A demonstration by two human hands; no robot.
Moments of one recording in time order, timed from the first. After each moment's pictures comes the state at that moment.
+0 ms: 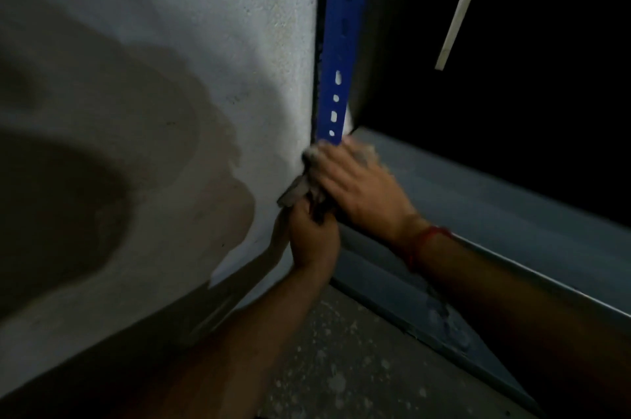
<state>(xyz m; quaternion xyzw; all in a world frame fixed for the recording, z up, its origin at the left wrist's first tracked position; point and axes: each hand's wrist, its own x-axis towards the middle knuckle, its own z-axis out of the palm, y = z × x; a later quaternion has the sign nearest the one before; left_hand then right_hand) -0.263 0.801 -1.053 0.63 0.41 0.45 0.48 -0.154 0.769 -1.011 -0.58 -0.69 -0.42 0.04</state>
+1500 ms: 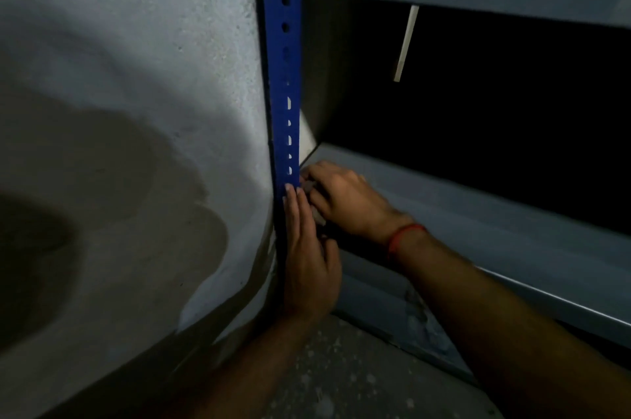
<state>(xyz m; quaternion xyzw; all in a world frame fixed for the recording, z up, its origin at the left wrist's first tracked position) -0.259 0.778 -1.069 0.81 0.27 0.41 0.32 -0.140 0.759 -0.980 -0.76 -0.61 -0.02 0.24</state>
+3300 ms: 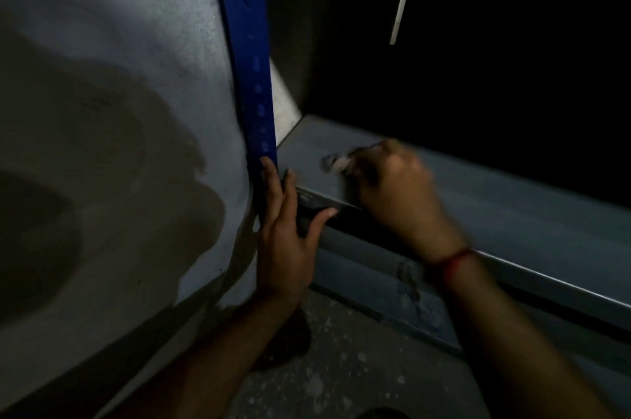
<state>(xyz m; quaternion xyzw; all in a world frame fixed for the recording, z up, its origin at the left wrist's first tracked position) -0.249 0.794 -1.078 0.82 0.27 0.44 0.23 -0.126 0.701 -0.988 -0.88 -0.40 -0.11 0.23</state>
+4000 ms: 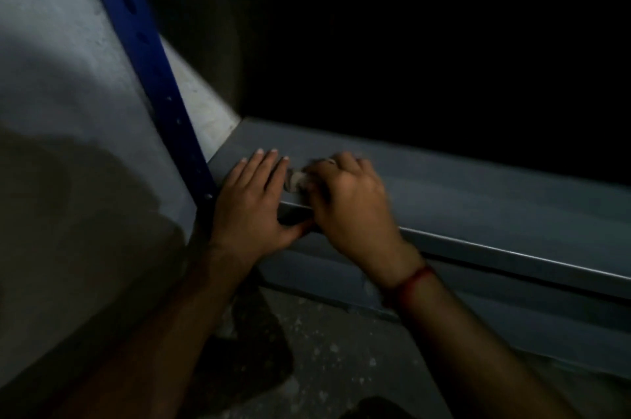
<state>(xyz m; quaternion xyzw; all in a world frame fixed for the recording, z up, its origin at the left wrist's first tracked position) -0.210 0.824 -1.047 0.97 0.06 0.25 0.00 -0.143 0.668 -1.002 -0.87 -0.38 -0.18 0.25</state>
